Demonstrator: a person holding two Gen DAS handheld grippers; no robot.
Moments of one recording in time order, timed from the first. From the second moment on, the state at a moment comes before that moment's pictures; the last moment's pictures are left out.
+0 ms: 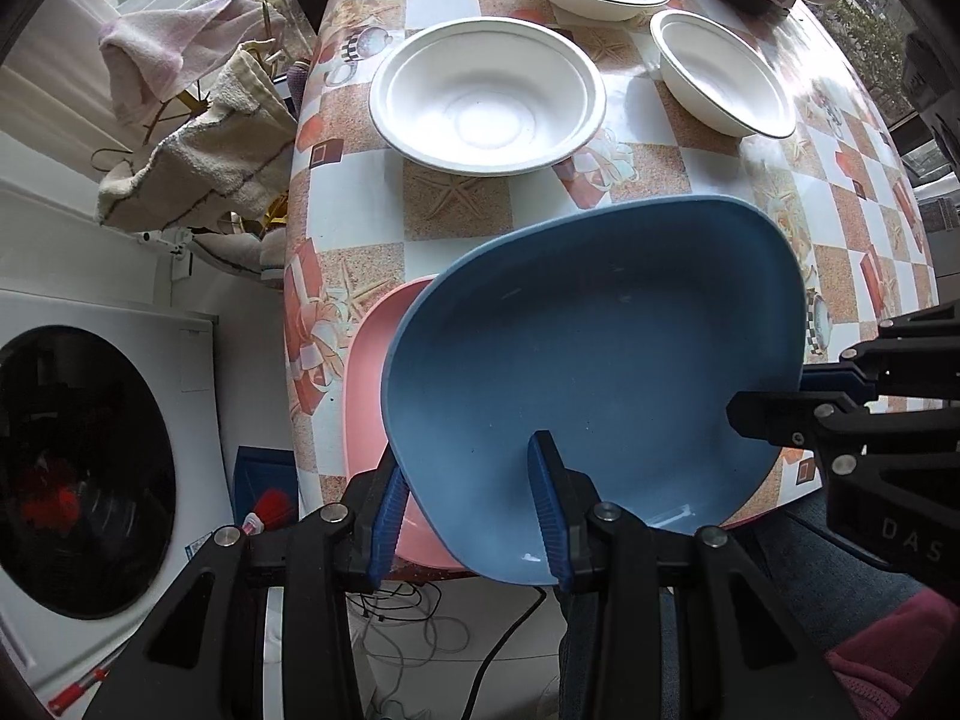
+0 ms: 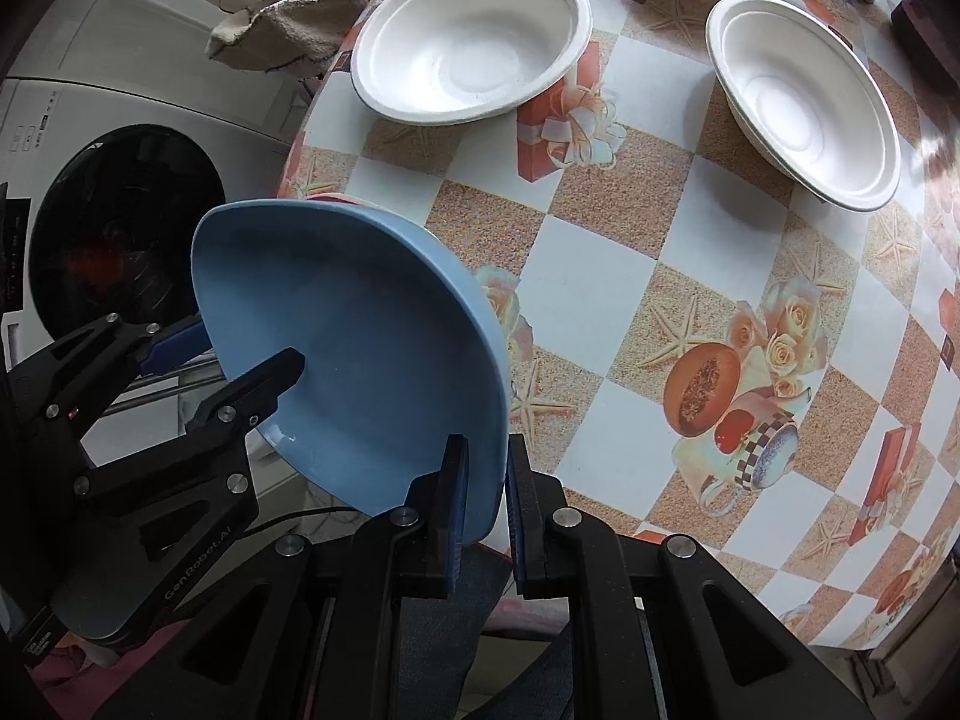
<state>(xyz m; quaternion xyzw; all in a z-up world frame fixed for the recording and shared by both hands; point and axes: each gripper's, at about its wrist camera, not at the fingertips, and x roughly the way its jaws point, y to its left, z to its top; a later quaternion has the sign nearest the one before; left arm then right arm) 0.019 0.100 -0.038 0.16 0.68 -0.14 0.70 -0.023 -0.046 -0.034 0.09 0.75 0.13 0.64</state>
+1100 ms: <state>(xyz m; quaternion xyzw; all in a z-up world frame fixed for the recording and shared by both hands) 0.047 0.095 -0.036 0.14 0.67 -0.14 0.72 -0.058 -0.179 -0.091 0.30 0.77 -0.05 0.56</state>
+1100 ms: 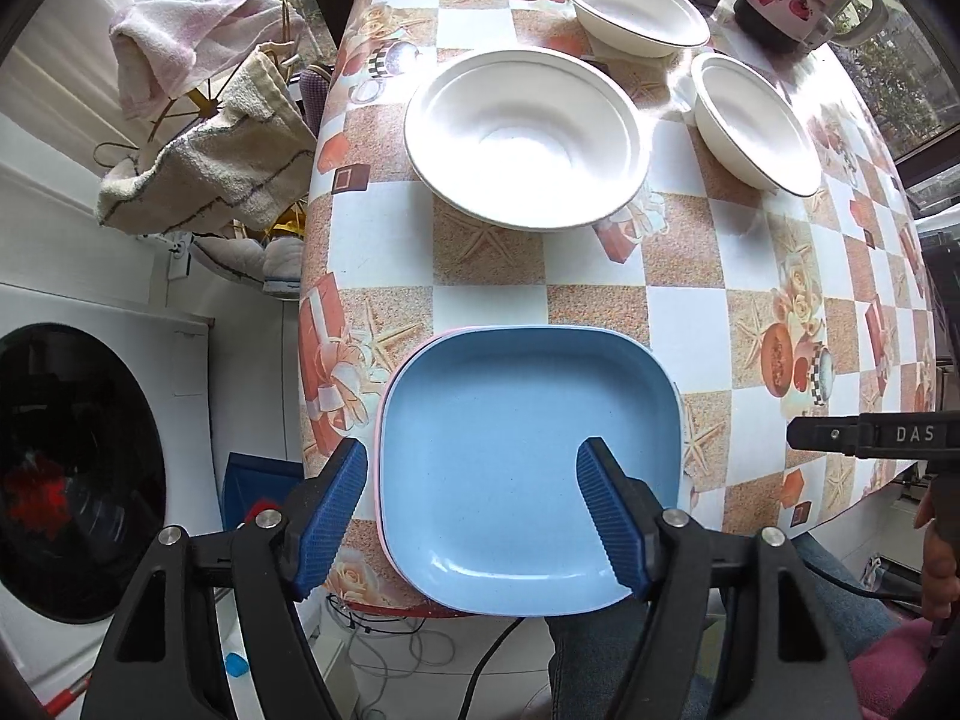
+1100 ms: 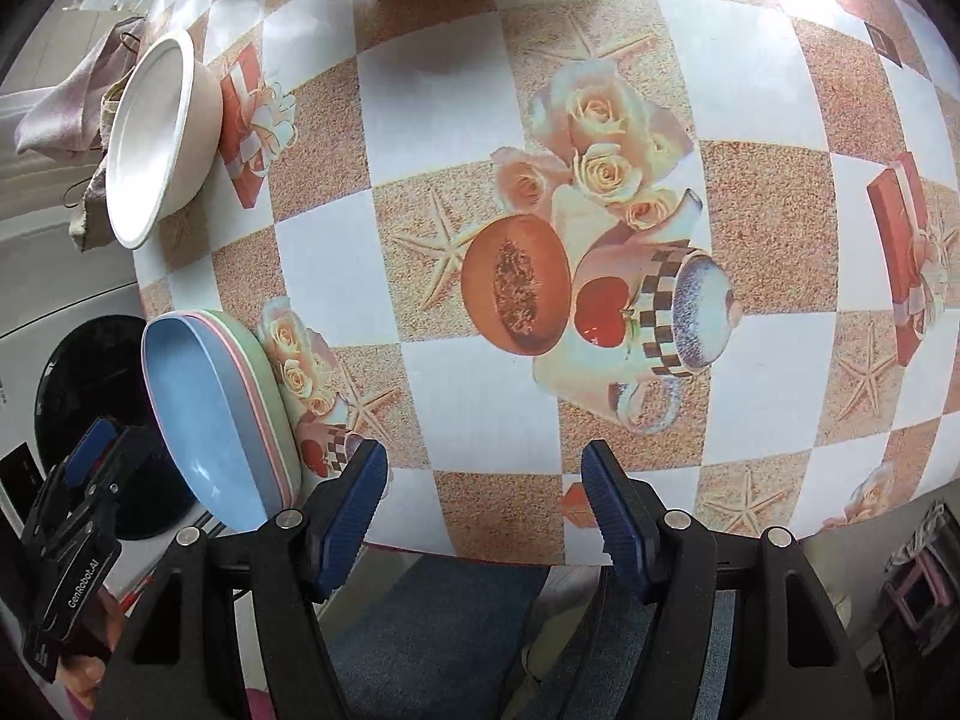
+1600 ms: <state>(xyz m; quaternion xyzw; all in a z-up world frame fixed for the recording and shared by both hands) 0.076 -0.014 -0.016 0.18 0.64 -0.23 0.71 -0.082 -0.278 -0.071 0.33 0.73 -0.12 0.58</state>
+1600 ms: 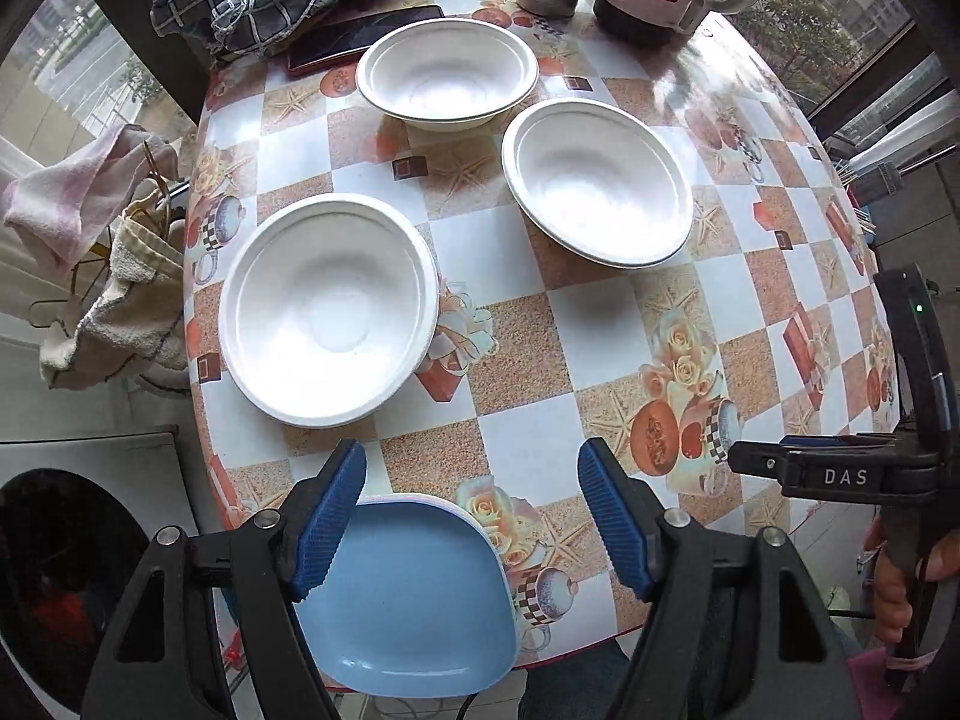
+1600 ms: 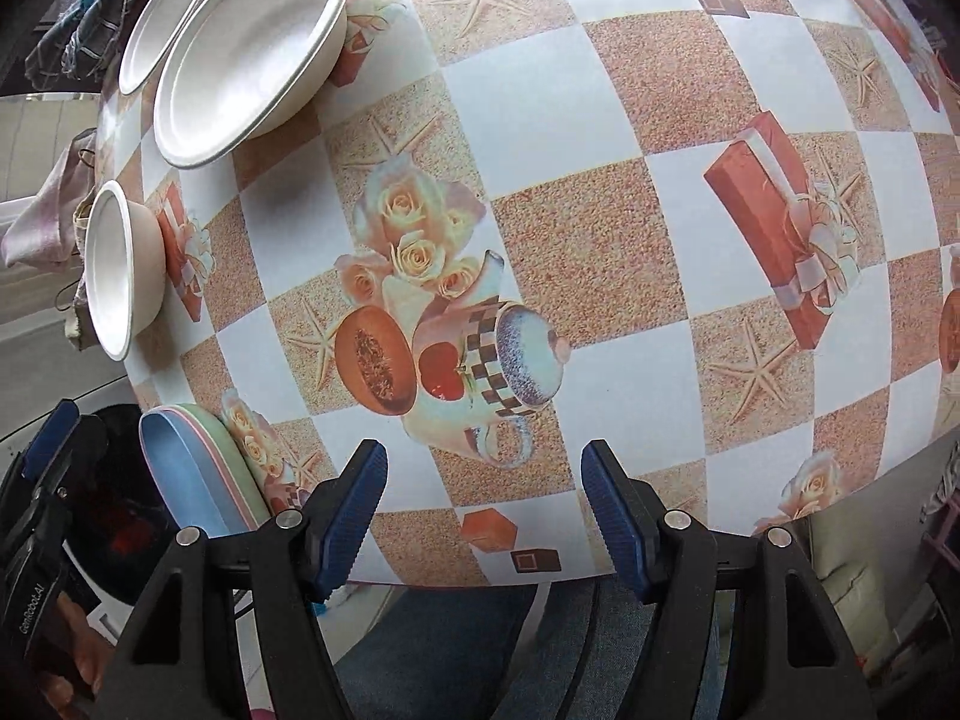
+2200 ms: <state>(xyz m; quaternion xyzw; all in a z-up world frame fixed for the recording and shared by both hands) 0.186 -0.111 -0.069 0.15 0.66 -0.15 0.72 0.069 -0.349 -0.074 0.28 0.70 -0.08 0.66</state>
